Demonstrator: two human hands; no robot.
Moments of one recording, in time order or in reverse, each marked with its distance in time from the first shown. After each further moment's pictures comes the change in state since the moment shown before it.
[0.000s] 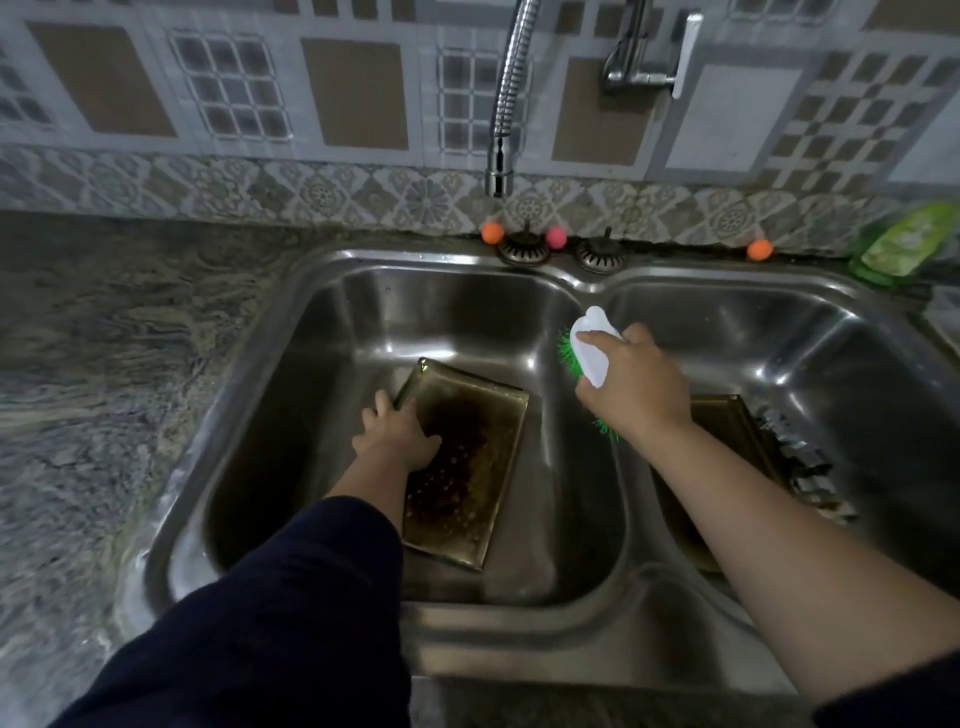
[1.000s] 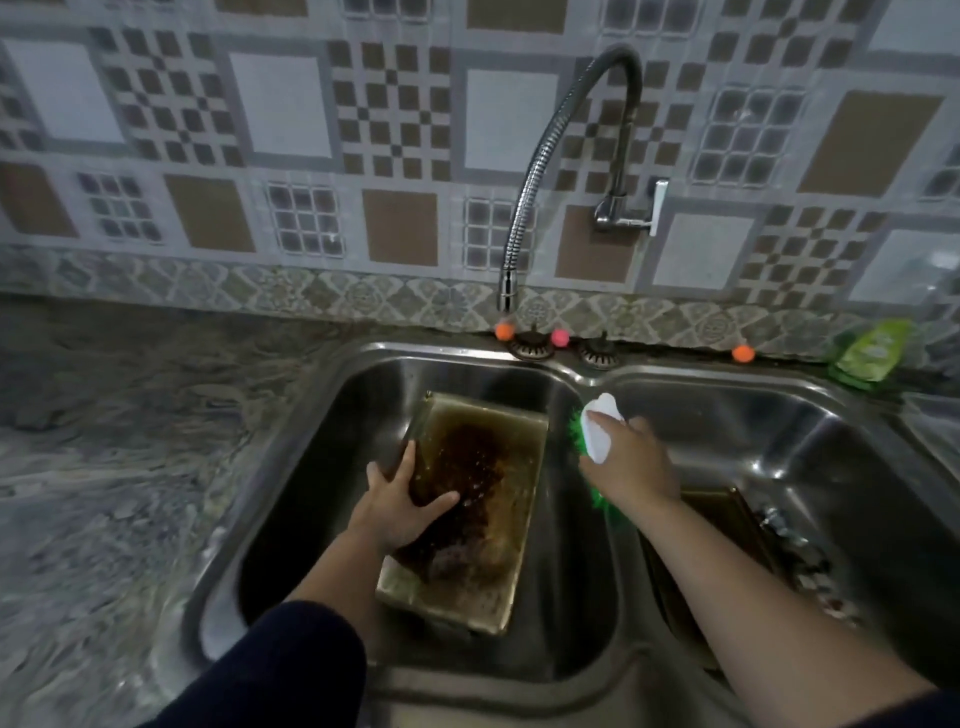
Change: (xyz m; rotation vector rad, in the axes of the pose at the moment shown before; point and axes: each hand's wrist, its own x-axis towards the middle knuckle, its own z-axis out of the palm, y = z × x) left_hand -0.033 -0.021 -0.020 -0.401 0.016 0.069; right_hand 0.000 -0.002 -0.012 0.145 -0.091 0.117
